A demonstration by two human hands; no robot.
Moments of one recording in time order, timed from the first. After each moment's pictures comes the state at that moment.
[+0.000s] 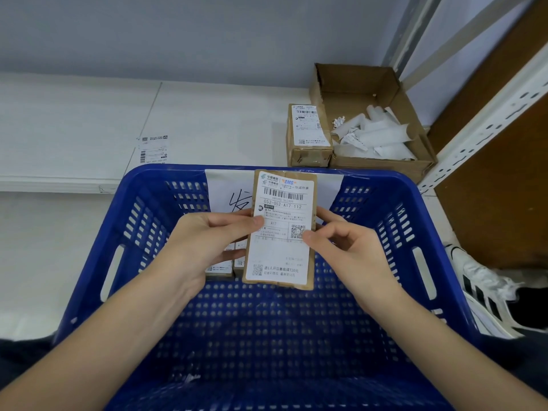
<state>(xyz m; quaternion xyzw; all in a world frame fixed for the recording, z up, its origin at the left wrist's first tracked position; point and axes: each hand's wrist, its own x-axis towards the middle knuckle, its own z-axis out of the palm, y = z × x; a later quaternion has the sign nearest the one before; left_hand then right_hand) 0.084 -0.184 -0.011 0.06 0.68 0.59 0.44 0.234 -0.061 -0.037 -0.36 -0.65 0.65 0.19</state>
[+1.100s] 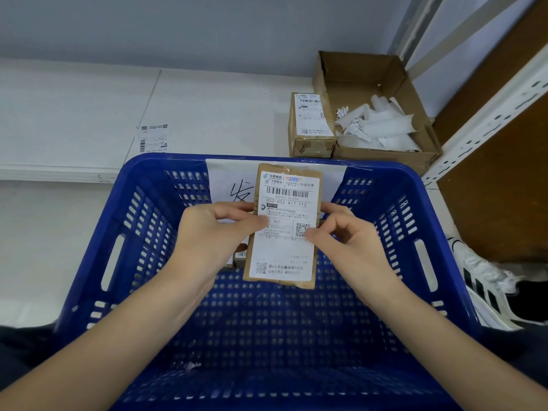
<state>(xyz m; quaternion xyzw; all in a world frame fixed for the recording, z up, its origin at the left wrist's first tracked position) 0.095 -0.180 -0.023 0.08 0.73 0.59 0.34 0.234 -0.060 -0.049 -0.37 -0.68 0.61 0.18</state>
